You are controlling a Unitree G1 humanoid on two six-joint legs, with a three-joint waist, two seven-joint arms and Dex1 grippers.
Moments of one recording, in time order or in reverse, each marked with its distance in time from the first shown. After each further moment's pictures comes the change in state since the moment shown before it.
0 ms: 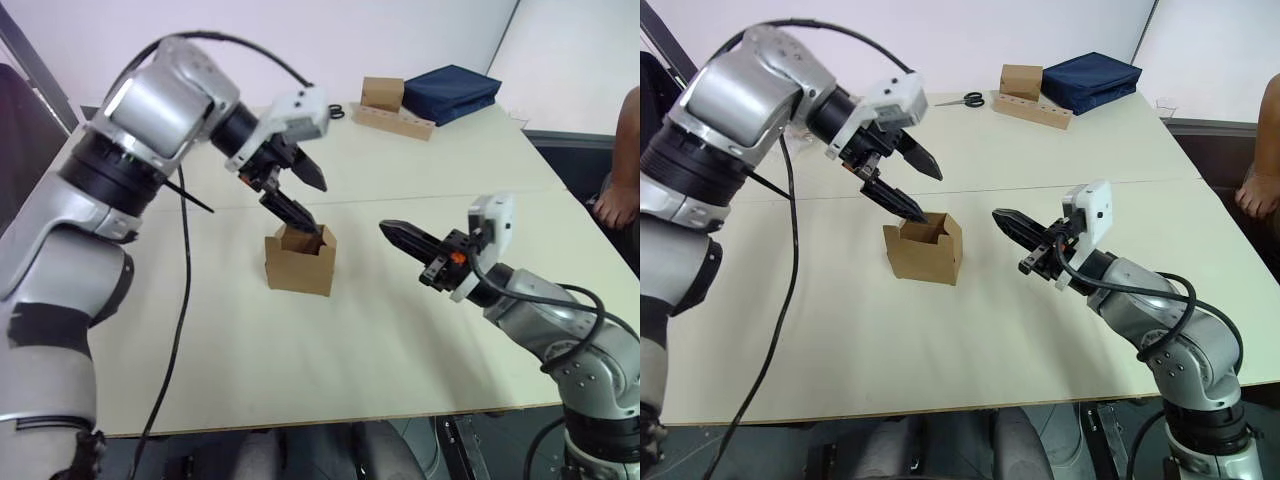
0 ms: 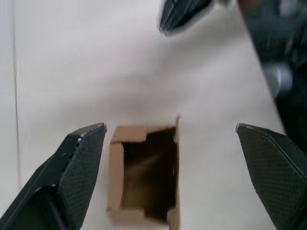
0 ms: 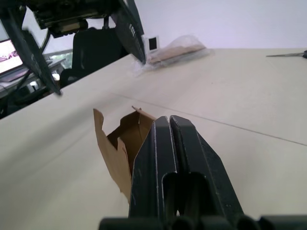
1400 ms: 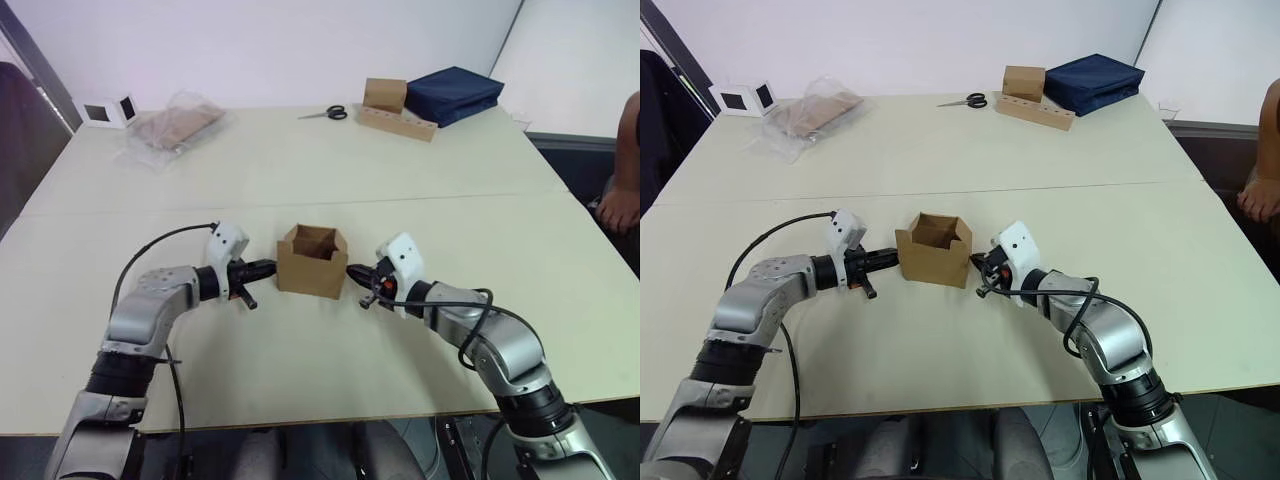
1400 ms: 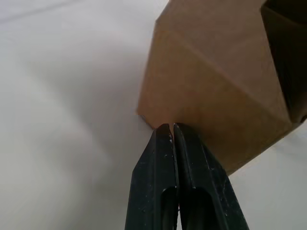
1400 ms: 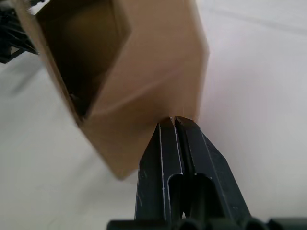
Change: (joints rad) left arm 1.032 -0.160 0.557 -0.418 -0.015 -0.055 0.652; right arm -0.066 0.138 0.307 0.250 -0.512 0.054 0.088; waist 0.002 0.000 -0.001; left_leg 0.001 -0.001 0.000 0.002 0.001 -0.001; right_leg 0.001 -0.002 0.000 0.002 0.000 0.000
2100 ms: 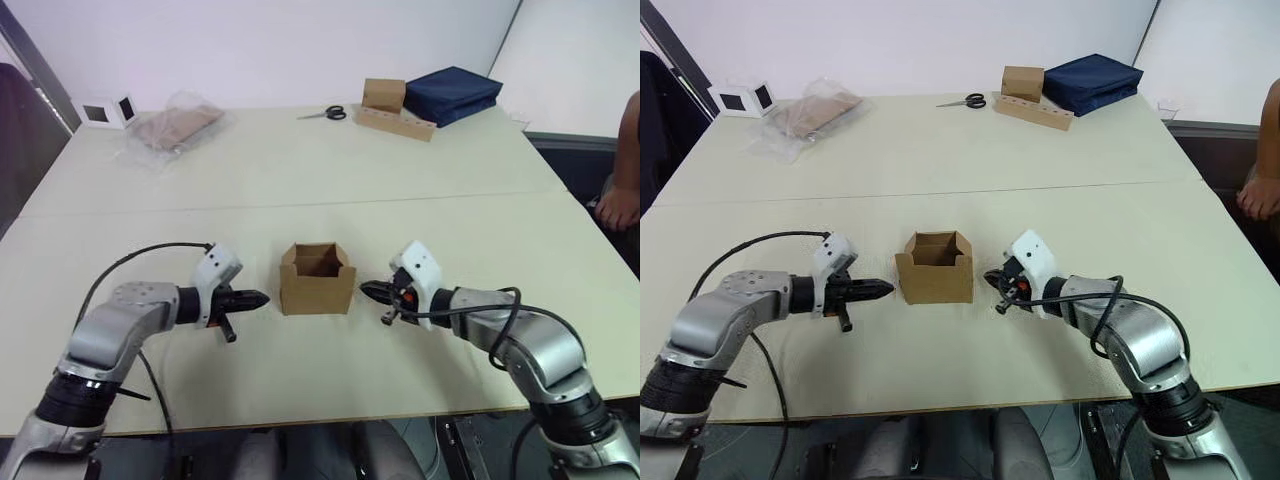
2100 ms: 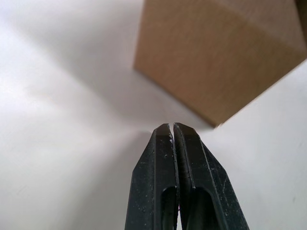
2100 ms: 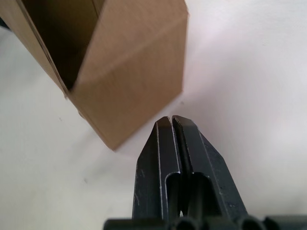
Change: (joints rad) left arm 0.086 0.170 -0.003 -0.165 -0.052 0.154 -0.041; right arm 0.030 -0.159 -0.083 -0.112 0.044 0.140 0.129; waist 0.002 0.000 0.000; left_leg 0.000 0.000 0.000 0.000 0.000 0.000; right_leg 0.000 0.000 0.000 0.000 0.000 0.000
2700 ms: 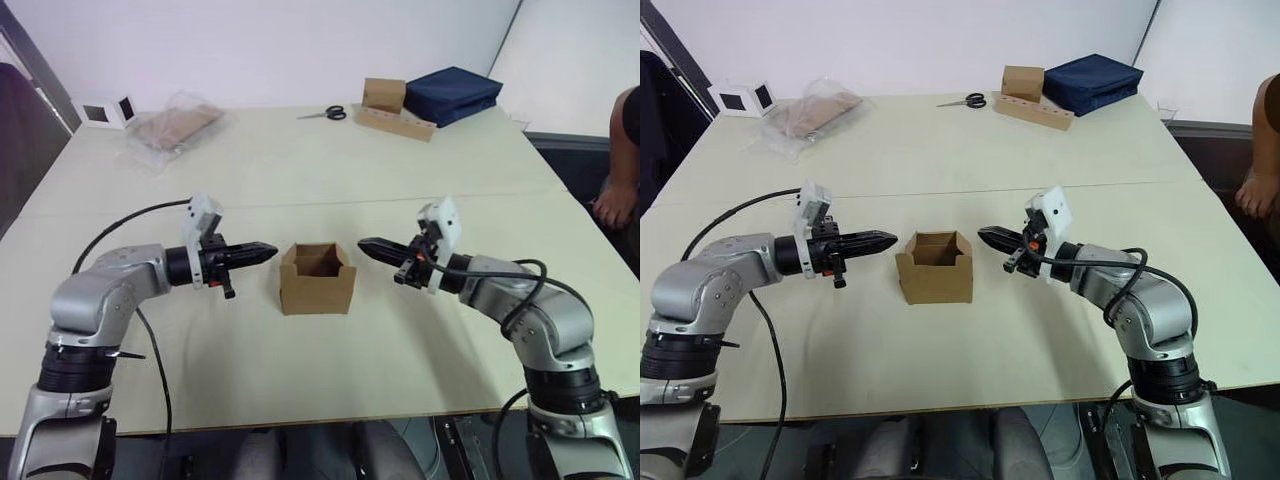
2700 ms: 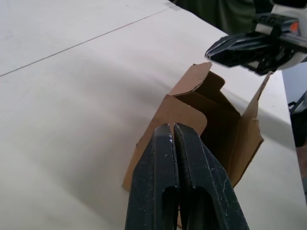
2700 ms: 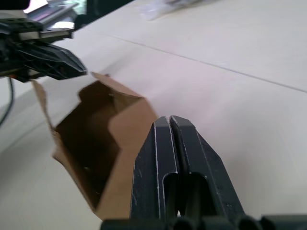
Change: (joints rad) left arm -0.153 -0.075 0.113 0.040 -0.199 0.032 -0.040; right arm -0.124 0.140 -0.118 0.128 0.142 -0.069 0.113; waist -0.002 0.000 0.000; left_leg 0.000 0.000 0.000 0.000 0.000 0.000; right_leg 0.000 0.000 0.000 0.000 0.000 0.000
